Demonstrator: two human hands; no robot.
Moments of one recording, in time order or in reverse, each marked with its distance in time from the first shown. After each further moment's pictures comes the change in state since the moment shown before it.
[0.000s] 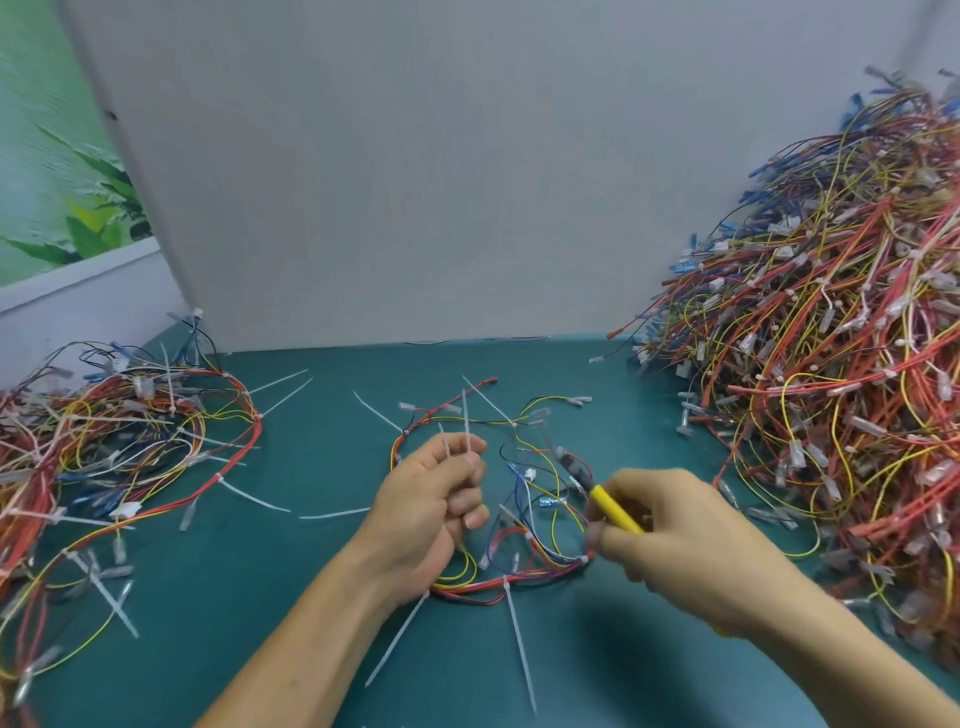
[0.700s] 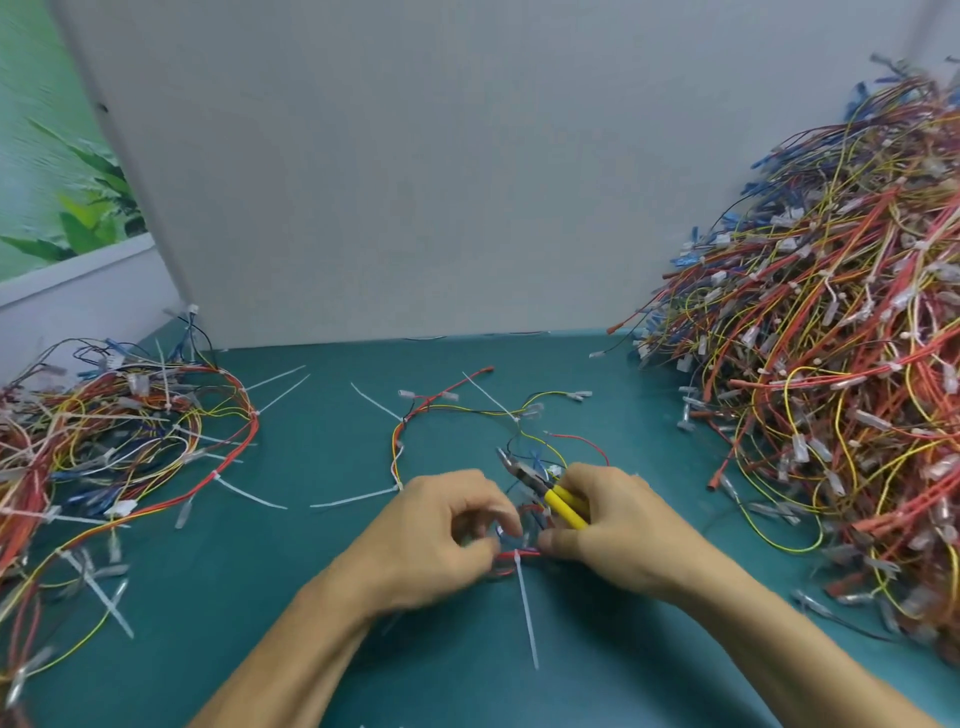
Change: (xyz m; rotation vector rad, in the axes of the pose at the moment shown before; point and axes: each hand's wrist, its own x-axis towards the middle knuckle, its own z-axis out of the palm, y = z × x) left_hand -0.018 0.007 -0.014 1.094 -0.335 0.373; right_hand 0.037 0.007 0.036 -0.052 -0.065 0.008
